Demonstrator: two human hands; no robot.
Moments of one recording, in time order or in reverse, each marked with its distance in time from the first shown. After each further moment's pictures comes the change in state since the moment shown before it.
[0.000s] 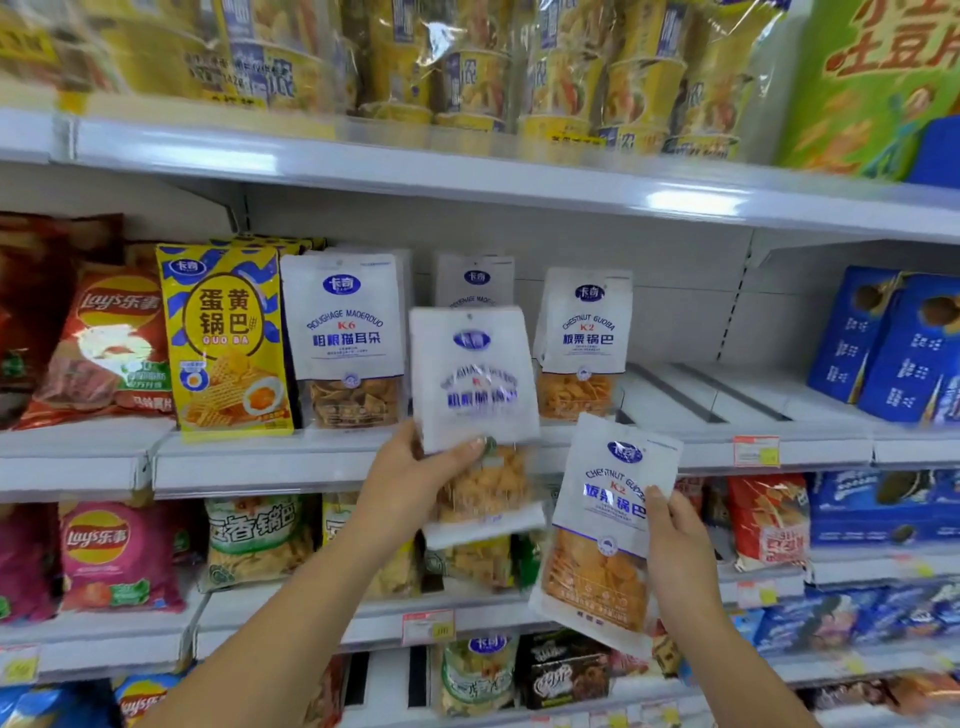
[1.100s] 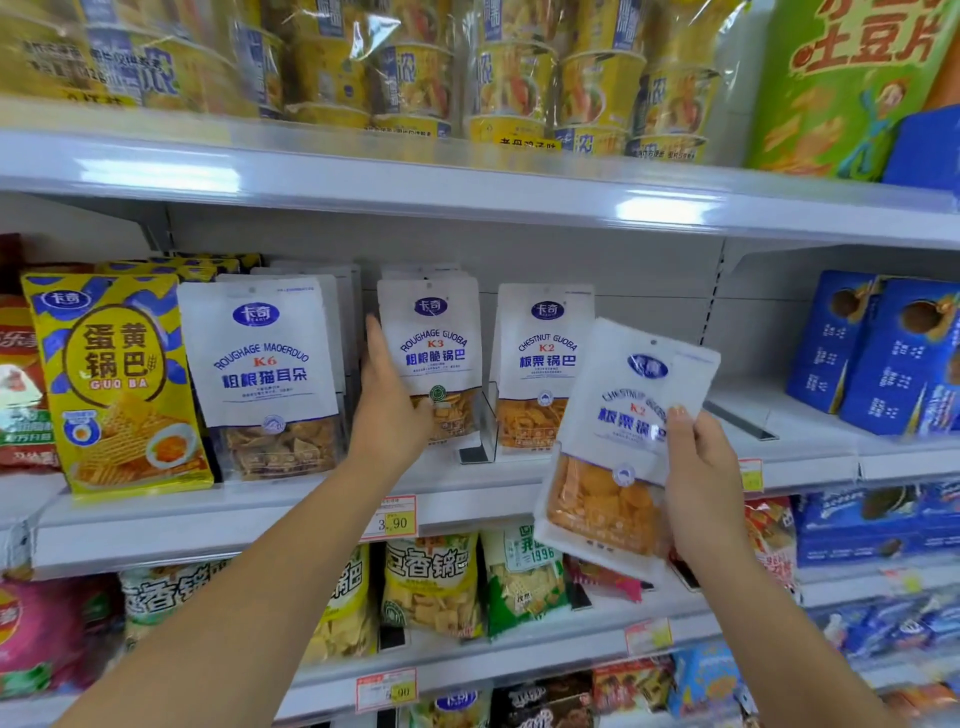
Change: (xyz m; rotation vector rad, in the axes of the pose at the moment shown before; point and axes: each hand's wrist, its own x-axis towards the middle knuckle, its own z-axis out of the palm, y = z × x) left_hand 0.136 0.011 0.037 0.478 0.244 0.282; right_hand 0.076 -0.067 -0.020 0.036 0.069 -0.259
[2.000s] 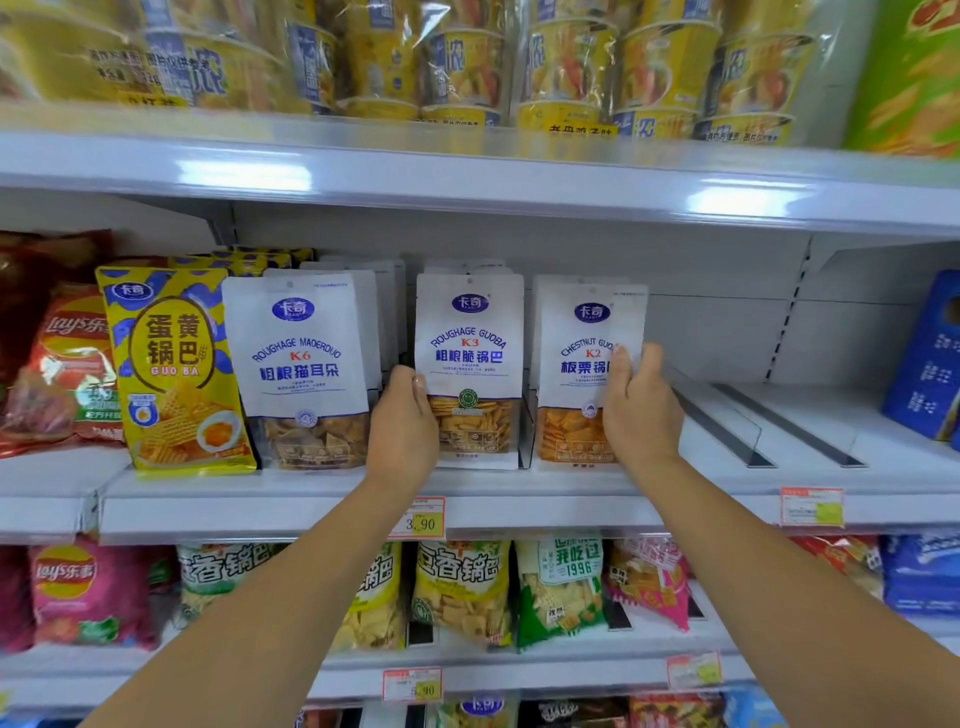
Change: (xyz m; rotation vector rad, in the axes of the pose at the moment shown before) left_hand -0.010 -0.012 -0.003 0.168 0.160 -0.066; right_hand 0.092 0.026 0.097 -0.478 -0.057 -0.296
